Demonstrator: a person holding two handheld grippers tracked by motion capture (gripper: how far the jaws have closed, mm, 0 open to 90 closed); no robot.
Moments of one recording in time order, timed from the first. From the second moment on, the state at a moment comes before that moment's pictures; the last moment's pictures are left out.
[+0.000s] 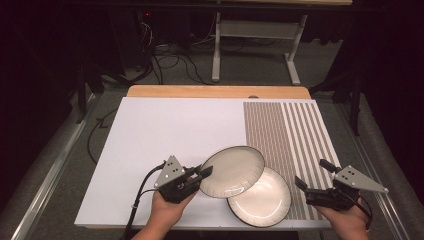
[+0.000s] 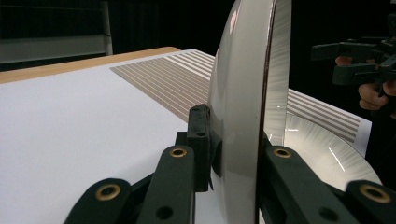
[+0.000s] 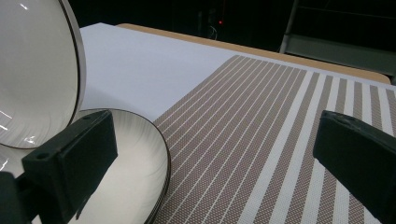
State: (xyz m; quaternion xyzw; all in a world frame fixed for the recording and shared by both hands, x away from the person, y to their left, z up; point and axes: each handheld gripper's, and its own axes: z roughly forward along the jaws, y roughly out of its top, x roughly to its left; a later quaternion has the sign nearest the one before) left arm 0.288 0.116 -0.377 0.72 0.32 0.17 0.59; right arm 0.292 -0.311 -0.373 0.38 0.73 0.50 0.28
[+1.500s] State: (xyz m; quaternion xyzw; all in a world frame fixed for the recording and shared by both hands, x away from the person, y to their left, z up) left arm 0.289 0.119 -0.378 0.73 0.32 0.17 0.58; right arm 0.317 -0.207 -0.362 0.31 0.77 0.52 0.18
